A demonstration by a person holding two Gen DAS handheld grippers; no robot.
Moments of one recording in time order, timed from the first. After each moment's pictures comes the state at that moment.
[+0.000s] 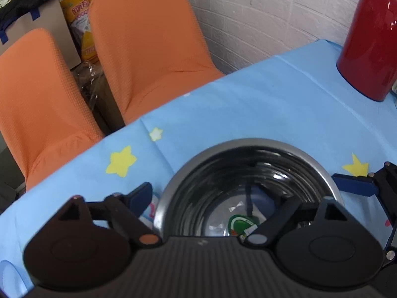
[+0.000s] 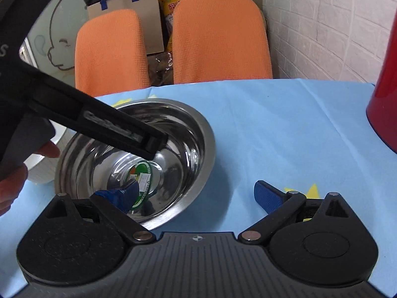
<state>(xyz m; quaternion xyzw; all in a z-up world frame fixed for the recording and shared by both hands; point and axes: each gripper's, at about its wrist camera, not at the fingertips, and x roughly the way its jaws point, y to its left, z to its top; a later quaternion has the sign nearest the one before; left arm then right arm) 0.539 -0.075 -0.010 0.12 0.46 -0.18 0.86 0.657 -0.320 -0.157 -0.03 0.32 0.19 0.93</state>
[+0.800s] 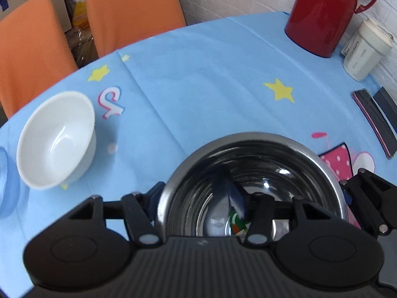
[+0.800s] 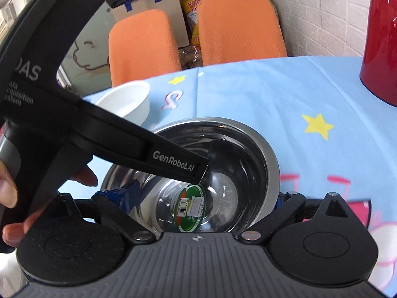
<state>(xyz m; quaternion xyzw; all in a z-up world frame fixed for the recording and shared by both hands) 0.389 -0.069 0.012 0.08 0.51 -0.20 0.83 0.512 -0.337 -0.144 0.01 0.35 0.23 0.91</state>
